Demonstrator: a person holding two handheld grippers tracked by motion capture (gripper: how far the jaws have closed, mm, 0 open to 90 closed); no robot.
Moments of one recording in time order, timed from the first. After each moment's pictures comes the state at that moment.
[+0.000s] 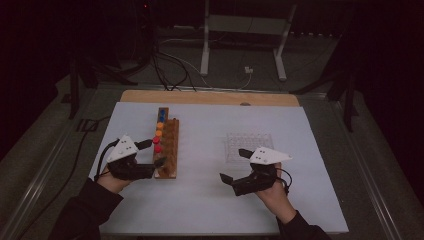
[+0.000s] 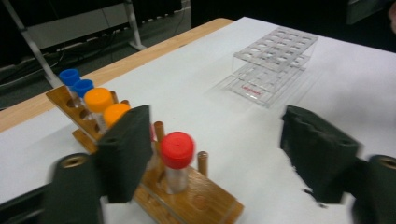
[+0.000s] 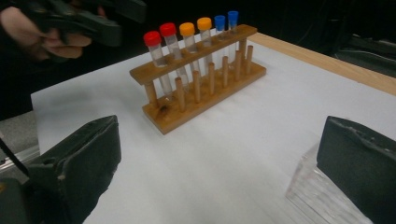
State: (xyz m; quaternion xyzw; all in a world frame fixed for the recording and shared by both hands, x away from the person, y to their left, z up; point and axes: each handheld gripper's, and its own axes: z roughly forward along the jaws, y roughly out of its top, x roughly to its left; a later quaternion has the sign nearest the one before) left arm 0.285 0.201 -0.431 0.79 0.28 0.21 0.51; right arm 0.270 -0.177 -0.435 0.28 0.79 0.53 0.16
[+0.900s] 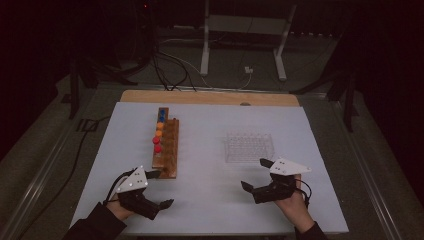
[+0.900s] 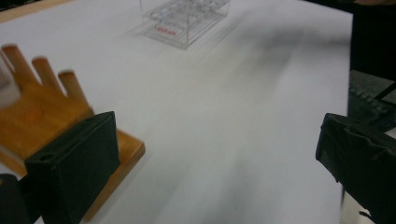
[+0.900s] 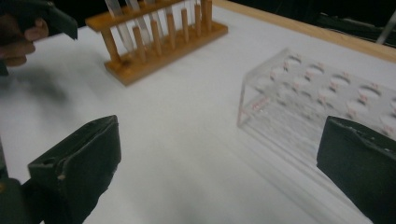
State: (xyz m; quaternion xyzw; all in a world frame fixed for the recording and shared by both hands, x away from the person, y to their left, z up) left arm 0.248 0.190 -0.499 0.83 0.22 0.12 0.49; right arm 0.258 -0.231 -0.469 0.31 0.79 0.49 0.18
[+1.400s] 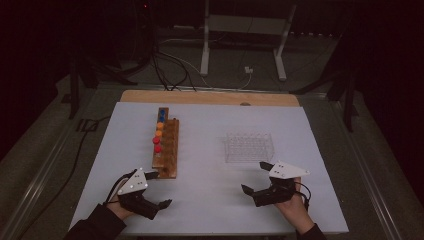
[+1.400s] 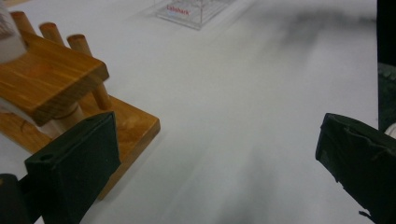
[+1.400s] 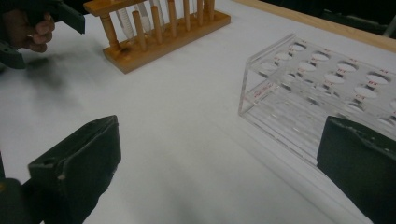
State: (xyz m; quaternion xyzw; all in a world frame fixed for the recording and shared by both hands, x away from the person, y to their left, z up) left arm 0.253 0.196 -0.513 0.83 0.22 0.13 0.49; right arm 0.257 -0.233 -0.479 0.31 0.80 0.49 0.18
